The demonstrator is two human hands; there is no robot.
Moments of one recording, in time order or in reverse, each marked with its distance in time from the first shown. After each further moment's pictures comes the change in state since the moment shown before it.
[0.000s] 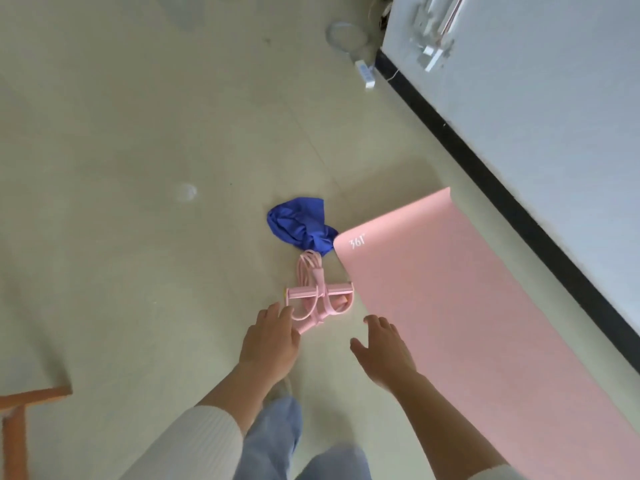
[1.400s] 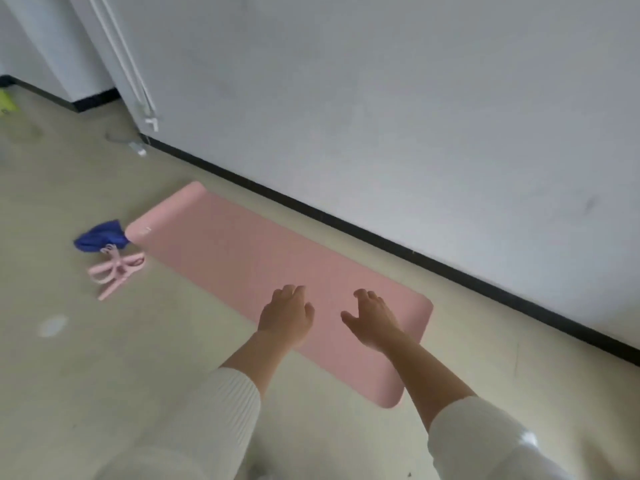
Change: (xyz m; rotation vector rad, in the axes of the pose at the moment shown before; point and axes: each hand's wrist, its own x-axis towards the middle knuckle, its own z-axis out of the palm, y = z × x) left_hand -0.870 0.623 0.372 0.156 0.091 0.556; right_hand -0.923 0.707 0.121 0.260 0.469 0.243
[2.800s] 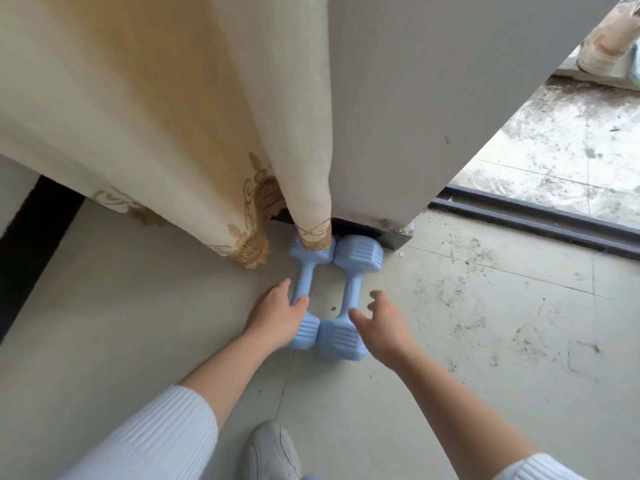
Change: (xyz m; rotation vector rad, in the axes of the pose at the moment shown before) left_hand -0.001 0.852 1.014 0.570 -1.005 1.120; right_hand -0.190 1.111 0.300 1.247 0.813 1.669
